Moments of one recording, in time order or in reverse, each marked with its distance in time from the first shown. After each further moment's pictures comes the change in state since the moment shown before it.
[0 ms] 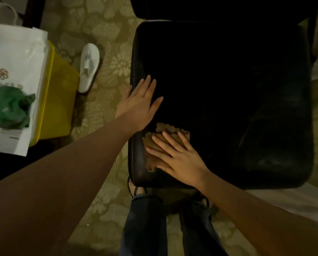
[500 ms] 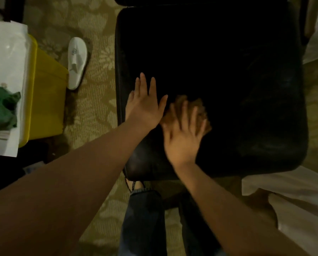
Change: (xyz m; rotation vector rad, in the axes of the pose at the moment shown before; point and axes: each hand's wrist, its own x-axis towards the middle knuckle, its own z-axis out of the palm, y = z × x) left_hand 0.004 0.046 0.035 -0.012 -0.024 -0.152; right_hand 0.020 -0.011 -0.005 0.188 0.240 0.880
